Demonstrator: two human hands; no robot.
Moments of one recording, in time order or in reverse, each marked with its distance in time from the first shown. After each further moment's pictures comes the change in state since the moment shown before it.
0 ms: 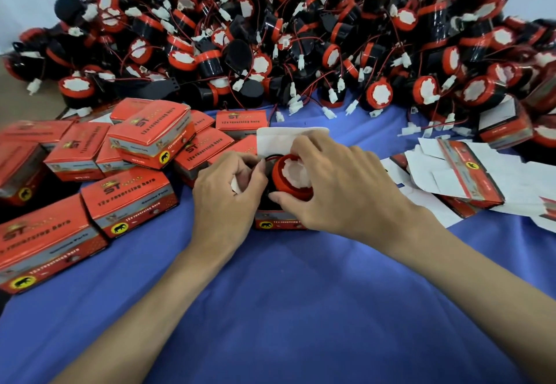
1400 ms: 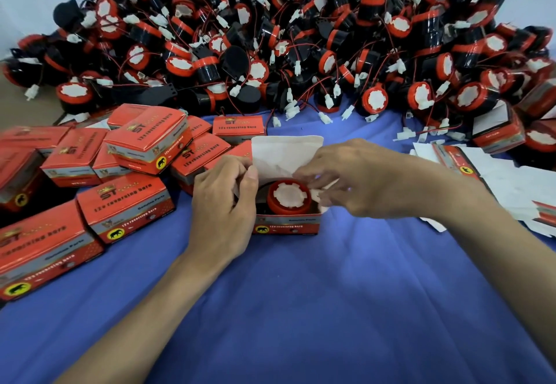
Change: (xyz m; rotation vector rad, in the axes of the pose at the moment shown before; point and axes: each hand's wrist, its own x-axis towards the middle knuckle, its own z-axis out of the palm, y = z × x) left_hand -0.002 0.000 -0.001 0.028 -0.089 0.007; right_hand 0.013 0.039 -0.029 0.270 -0.505 -0.099
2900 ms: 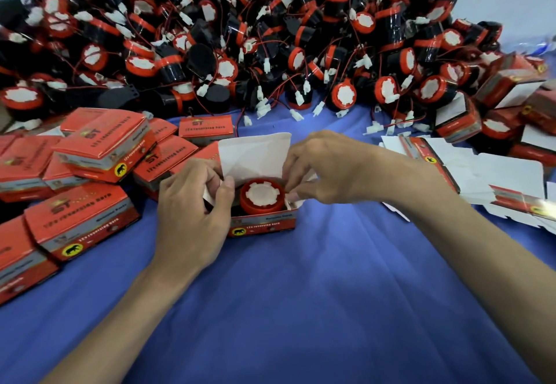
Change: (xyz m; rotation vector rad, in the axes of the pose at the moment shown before) left_hand -0.001 -0.003 0.000 0.100 -0.021 0.058; right_hand 0.007 0.012 -0.001 -0.020 0.003 0.023
